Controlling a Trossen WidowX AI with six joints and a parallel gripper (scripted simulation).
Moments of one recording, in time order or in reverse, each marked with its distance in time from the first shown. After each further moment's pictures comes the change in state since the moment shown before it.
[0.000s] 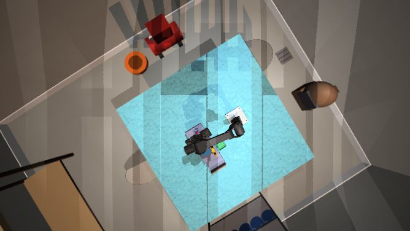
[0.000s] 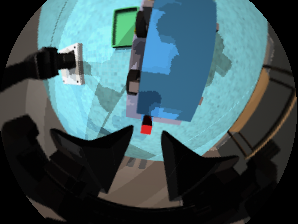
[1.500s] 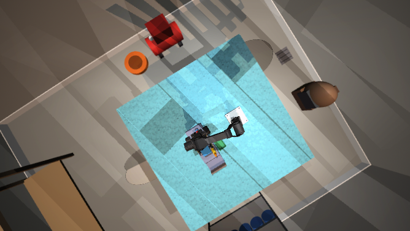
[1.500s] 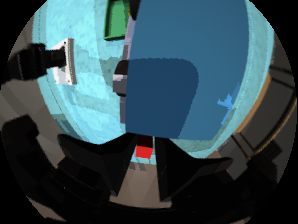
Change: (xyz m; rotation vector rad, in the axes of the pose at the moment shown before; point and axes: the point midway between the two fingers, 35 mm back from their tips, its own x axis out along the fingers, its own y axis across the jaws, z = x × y) arm 0.040 0.000 0.000 0.000 0.001 0.000
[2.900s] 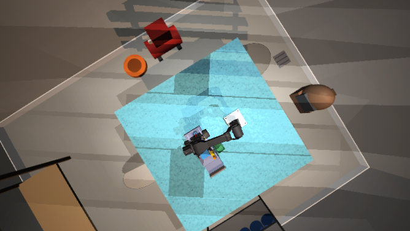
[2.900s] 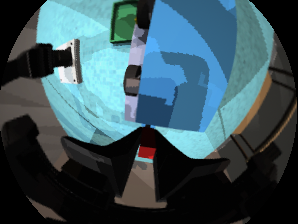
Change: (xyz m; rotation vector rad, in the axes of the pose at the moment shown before) arm -0.016 0.003 0.000 -0.012 0.000 0.013
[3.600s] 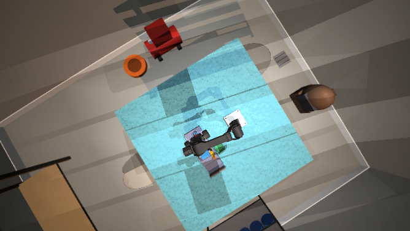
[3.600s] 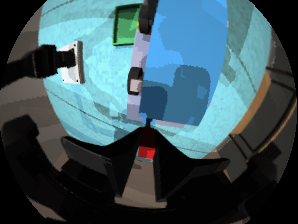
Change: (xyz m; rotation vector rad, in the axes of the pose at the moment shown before) arm -0.012 0.001 0.000 -0.001 -0.005 0.000
